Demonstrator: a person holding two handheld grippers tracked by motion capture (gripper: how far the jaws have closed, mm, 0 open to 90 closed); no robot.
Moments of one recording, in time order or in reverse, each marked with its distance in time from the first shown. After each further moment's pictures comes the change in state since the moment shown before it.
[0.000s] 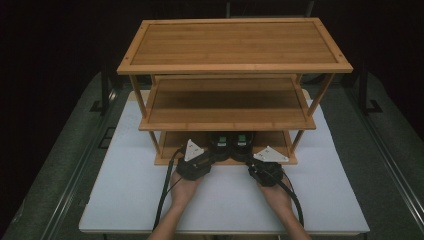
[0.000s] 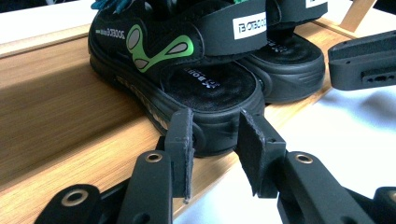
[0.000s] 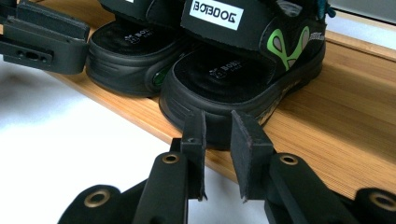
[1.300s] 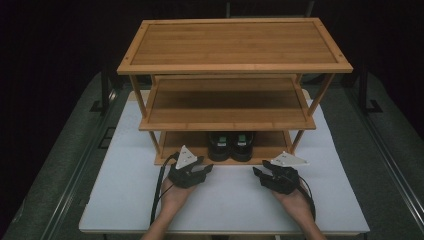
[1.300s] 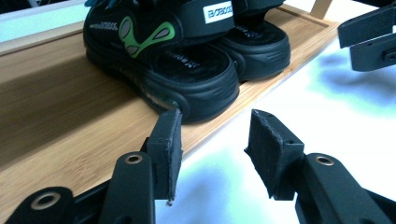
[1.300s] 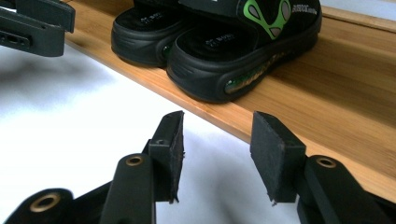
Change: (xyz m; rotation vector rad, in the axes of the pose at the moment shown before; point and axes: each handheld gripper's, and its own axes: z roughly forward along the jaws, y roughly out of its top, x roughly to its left) left arm 0.000 -0.009 -0.030 0.009 -0.051 0.024; right arm -0.027 -0.016 -0.034 0.028 0.123 0.030
